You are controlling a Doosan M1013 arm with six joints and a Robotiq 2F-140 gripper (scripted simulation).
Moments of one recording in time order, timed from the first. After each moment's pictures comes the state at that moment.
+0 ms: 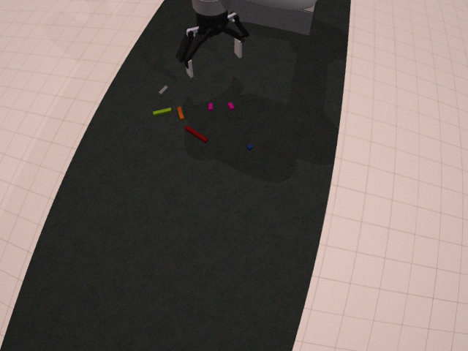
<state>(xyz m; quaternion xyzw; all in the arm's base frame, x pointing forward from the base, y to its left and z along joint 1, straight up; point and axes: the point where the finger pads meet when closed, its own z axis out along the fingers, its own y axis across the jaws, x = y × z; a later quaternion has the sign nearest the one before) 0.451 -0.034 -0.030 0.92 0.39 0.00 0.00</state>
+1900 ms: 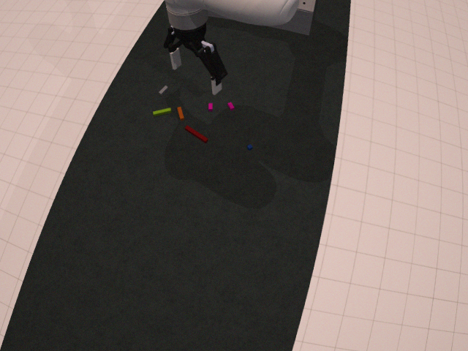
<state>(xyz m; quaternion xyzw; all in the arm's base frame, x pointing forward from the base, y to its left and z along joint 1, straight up) 0.514 -0.064 -0.030 0.98 -0.20 0.00 -0.01</state>
